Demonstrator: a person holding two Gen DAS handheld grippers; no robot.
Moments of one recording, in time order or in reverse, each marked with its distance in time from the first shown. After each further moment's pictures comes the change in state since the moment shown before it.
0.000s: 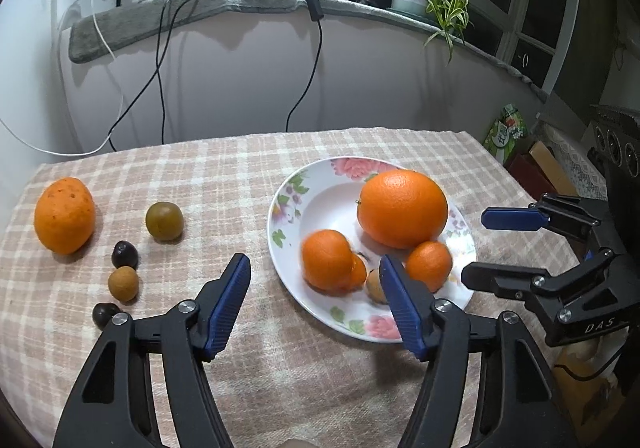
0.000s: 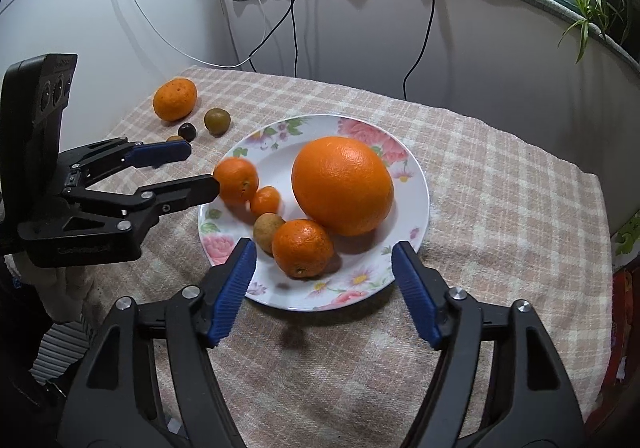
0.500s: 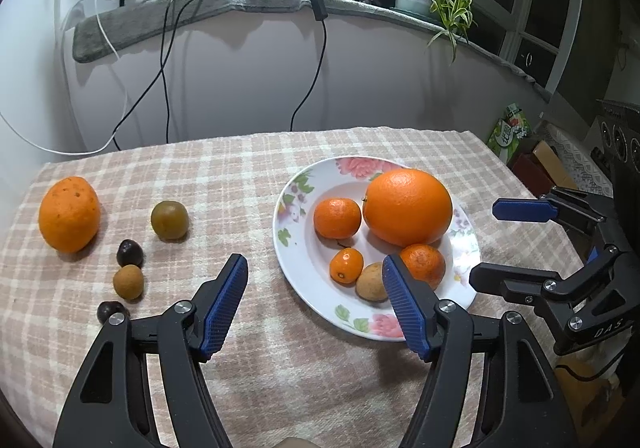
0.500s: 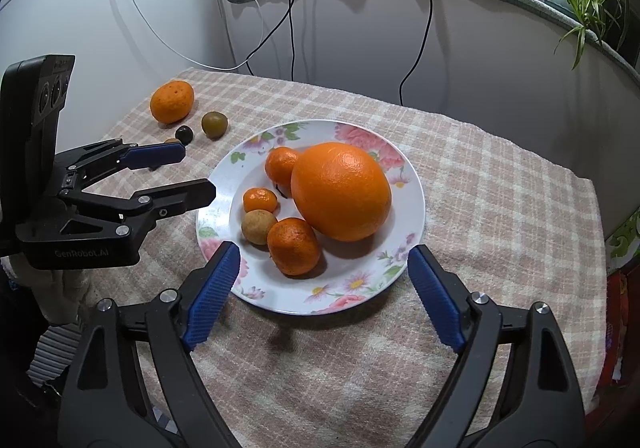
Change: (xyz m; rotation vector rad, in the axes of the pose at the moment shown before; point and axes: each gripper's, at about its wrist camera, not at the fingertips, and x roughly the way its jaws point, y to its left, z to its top) left arm -0.001 0.002 -0.001 -0.002 0.002 0.015; right arm -0.004 0.003 0.003 -0.009 -0.010 -0.022
